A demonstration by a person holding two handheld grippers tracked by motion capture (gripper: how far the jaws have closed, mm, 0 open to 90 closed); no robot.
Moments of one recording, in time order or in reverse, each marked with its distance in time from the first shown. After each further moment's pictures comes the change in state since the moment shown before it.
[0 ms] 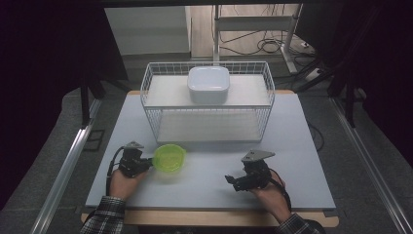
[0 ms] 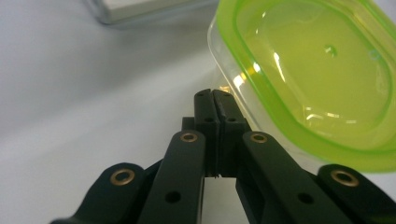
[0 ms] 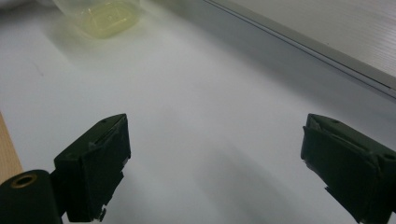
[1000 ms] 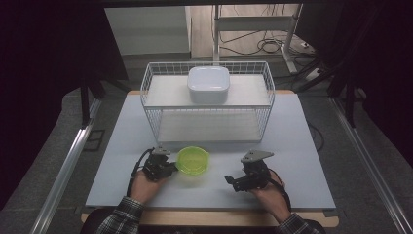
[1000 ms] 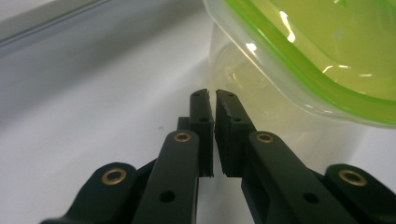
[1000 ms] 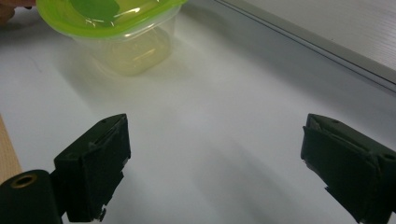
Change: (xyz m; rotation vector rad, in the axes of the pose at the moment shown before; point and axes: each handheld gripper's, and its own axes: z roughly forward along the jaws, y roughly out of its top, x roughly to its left) left arm -0.059 0.012 0.040 0.054 -0.042 0.182; right arm 0.000 -0.001 0.002 0.012 0.004 0.000
